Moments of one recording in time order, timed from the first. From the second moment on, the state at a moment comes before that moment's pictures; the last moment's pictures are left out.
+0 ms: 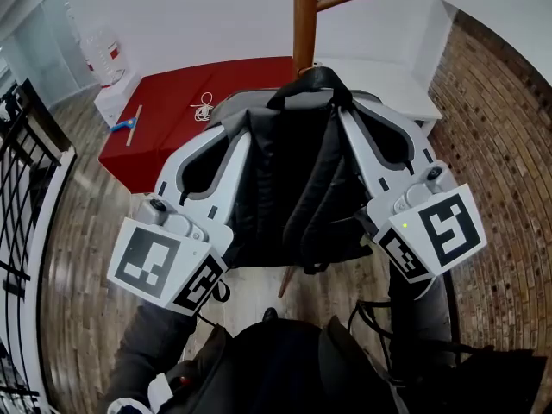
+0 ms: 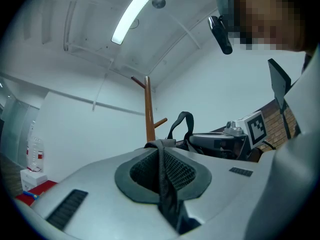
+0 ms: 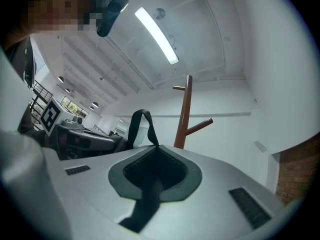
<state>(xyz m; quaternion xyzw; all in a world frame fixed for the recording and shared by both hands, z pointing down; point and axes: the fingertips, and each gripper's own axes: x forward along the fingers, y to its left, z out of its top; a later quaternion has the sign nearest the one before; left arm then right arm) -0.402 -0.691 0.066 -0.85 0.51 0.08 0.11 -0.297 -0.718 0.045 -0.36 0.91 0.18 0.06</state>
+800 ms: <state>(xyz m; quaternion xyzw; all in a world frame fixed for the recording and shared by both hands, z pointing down) -0.404 -0.739 0.074 -0.87 0.48 0.06 0.10 -0.297 -0.760 0.053 -0.37 0.92 0.14 0.04</state>
